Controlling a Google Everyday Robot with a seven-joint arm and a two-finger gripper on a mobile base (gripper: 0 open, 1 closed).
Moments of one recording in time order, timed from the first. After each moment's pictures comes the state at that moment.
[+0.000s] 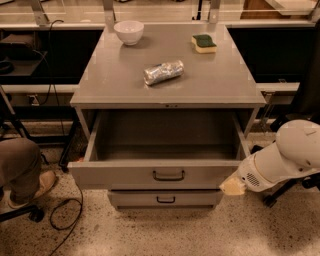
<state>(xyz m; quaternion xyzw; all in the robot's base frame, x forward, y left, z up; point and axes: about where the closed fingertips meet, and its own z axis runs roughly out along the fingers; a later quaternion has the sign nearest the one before) 0.447 -0.201 0.666 -0.37 0.90 0.15 0.16</state>
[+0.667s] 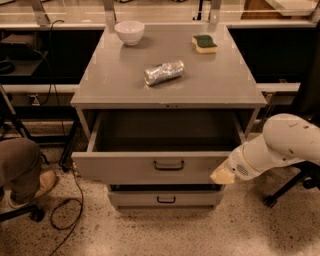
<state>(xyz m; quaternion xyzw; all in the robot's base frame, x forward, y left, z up) 0.488 -0.185 0.653 -0.42 0.88 0.16 0.18</state>
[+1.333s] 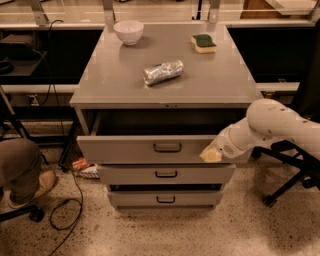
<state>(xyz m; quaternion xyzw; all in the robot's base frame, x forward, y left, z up) 0.572 -0.167 0.647 -0.46 0.85 0.15 0.23</state>
